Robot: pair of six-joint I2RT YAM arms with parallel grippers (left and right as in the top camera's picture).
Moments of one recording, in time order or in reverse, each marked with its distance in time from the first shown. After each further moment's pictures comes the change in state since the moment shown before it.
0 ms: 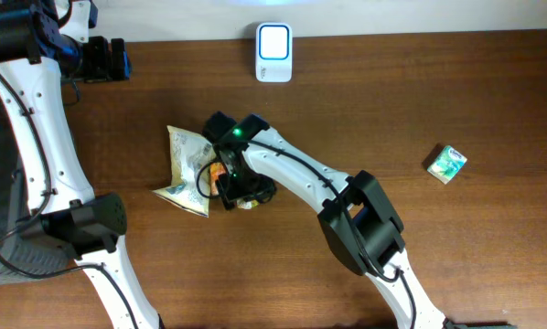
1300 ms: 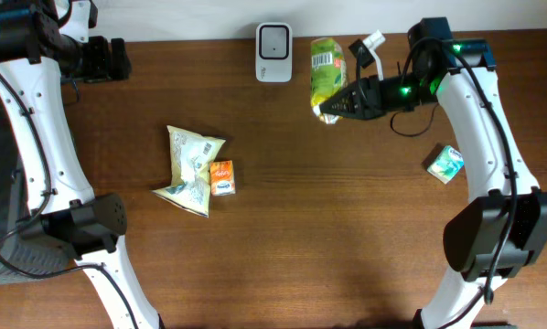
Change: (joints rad) left arm 0.000 0.000 0.000 0.000 0.000 0.000; right arm -0.718 -0.390 -0.069 -0.126 -1.007 -0.727
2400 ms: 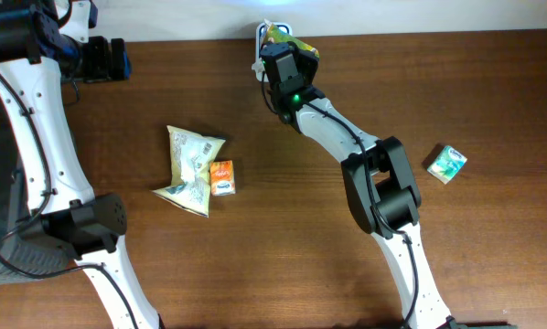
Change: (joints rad) left arm 0.000 0.000 0.000 0.000 0.000 0.000; right arm 0.418 0.537 0.090 1.289 1.950 -0.699
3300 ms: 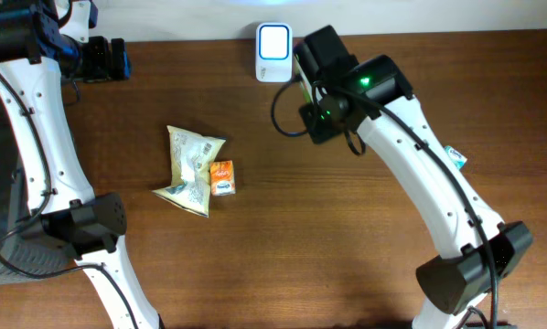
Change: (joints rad) left arm 0.000 0.000 0.000 0.000 0.000 0.000; right arm 0.026 -0.626 0.014 -1.337 -0.563 1.131
